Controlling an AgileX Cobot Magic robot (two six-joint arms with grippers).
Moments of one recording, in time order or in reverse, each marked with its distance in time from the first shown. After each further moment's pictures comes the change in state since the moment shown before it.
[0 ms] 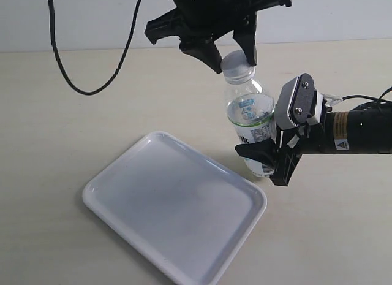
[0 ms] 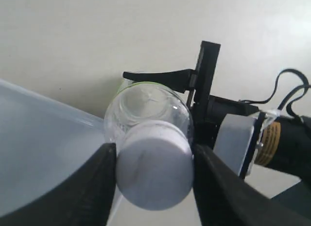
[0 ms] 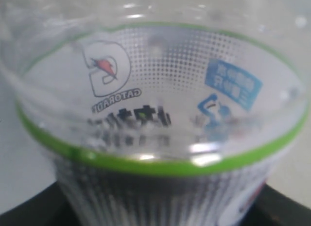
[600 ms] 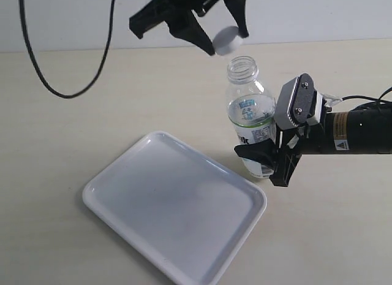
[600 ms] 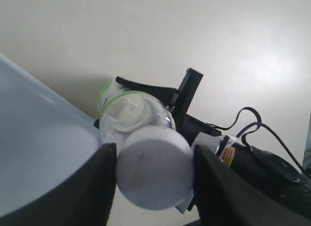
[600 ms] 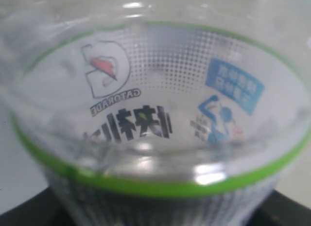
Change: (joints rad) left arm 0.070 -0.055 -0.001 -0.064 0.002 -0.191; right arm 0.000 0.000 0.000 -0.006 -0.004 0.012
